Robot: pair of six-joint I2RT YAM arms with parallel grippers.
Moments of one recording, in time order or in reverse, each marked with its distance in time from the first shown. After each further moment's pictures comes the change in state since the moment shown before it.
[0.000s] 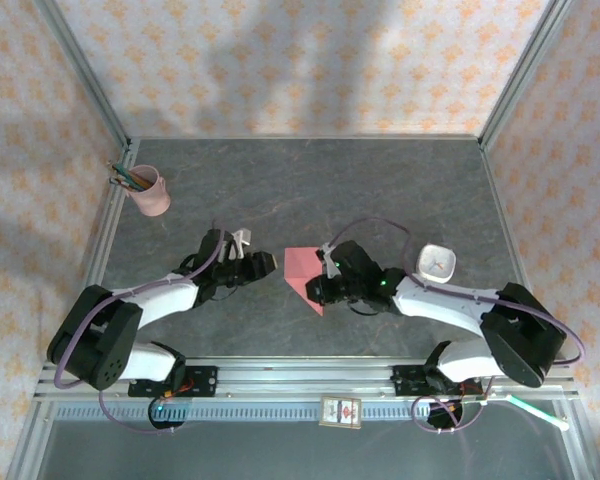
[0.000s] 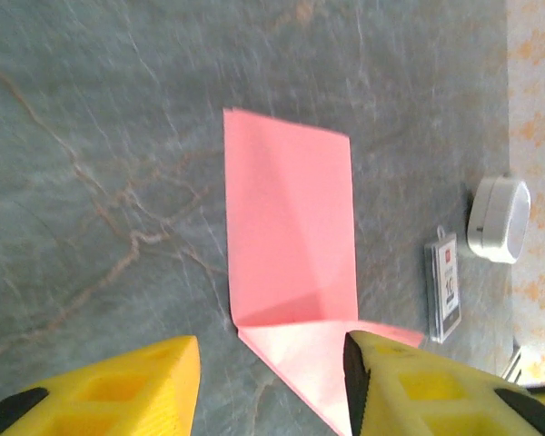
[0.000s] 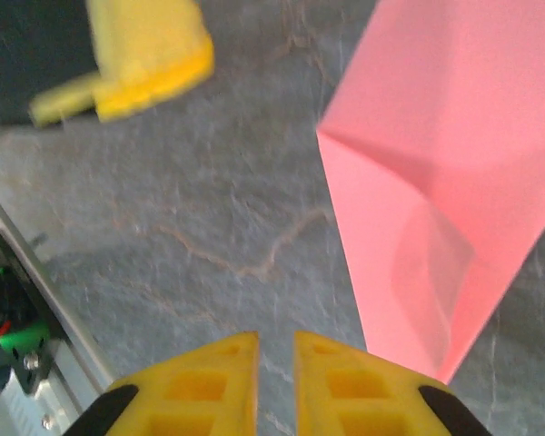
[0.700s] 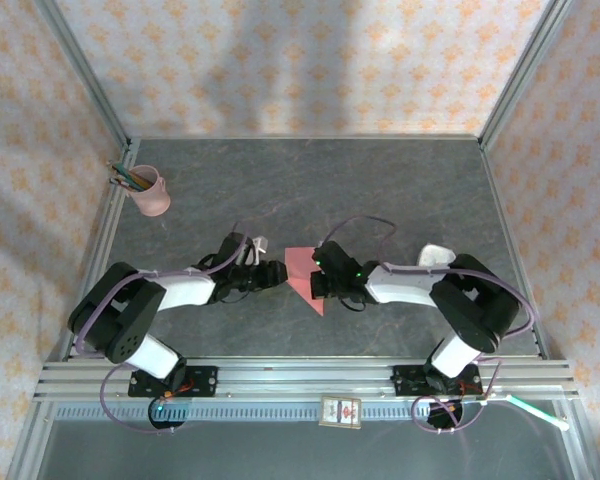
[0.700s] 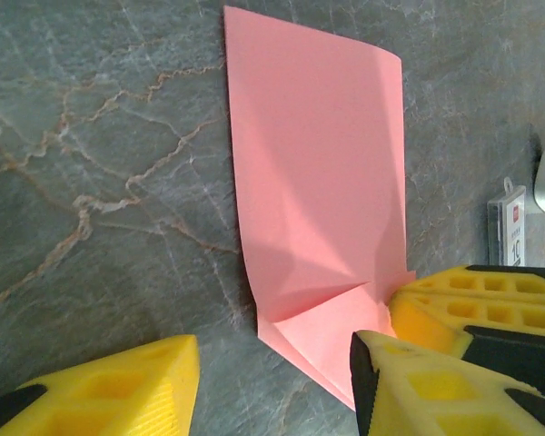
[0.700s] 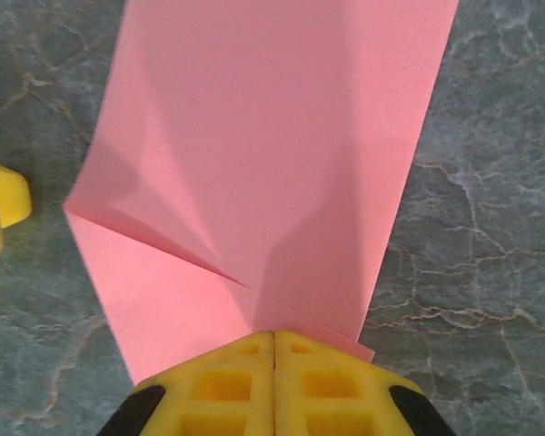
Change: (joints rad) left arm -0.084 0.172 0.058 0.013 -0.029 0.037; right arm 0.005 0.271 0.085 -0.020 0.261 0.034
